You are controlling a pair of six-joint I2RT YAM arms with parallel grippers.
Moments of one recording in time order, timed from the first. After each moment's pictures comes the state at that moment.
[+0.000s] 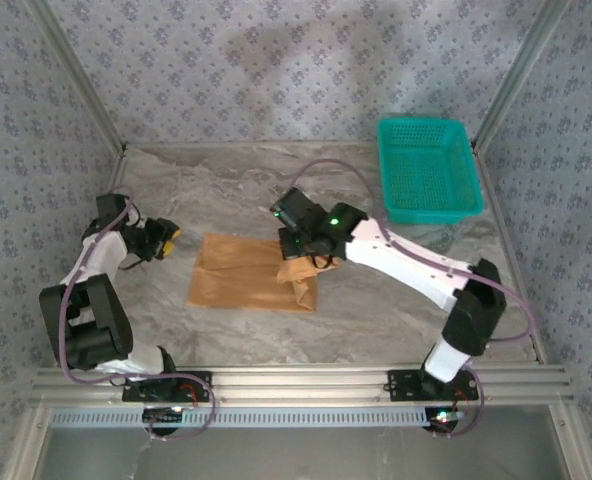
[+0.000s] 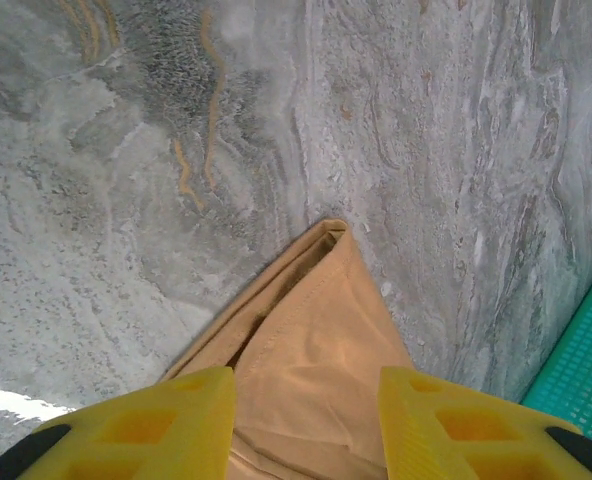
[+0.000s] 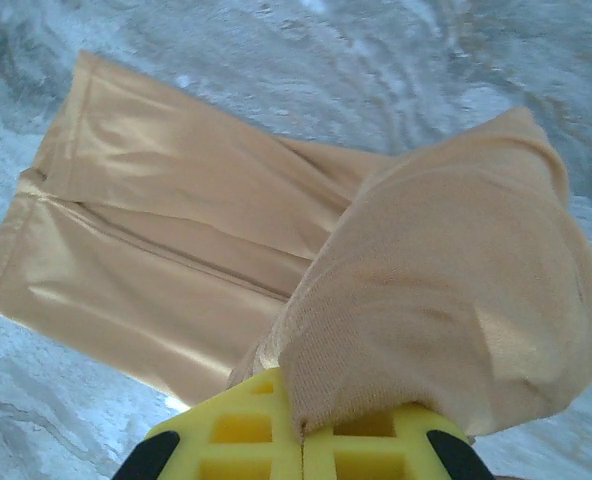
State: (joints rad) left arm 0.27 1.46 0.92 -0.53 0.51 -0.74; right arm 0.95 1.69 1.56 -0.89 0.21 0.58
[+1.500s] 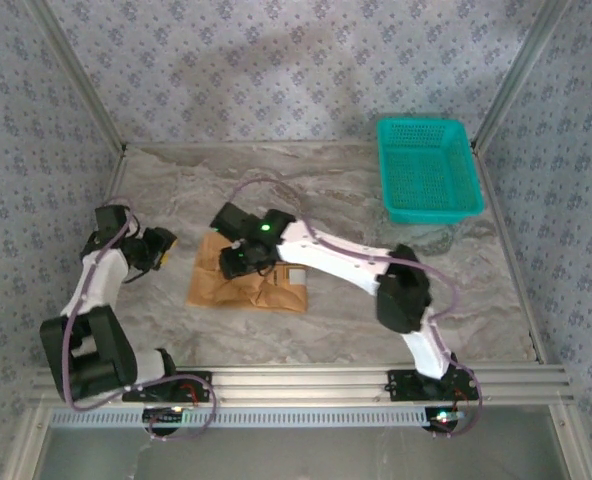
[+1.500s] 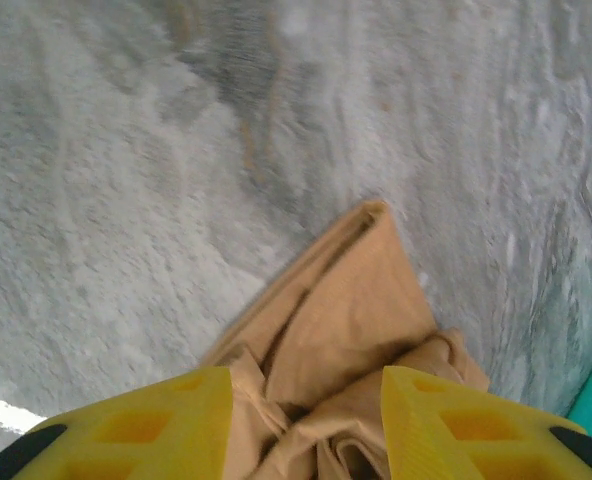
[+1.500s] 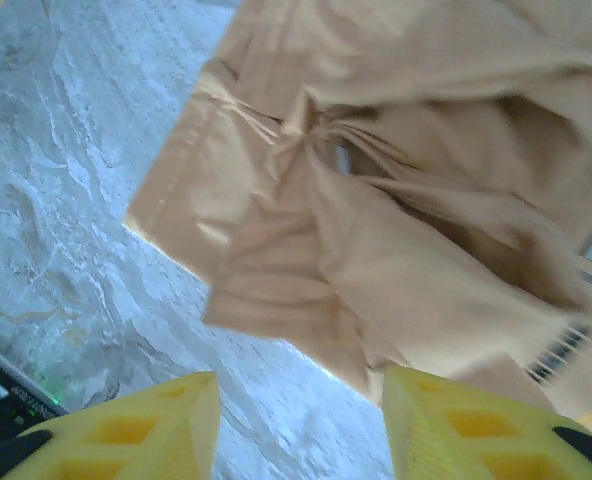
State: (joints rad) left arm 0.21 1.25 0.81 -0.56 0.38 -0.73; right arm 1.04 1.99 1.83 -0.92 -0.02 0.62
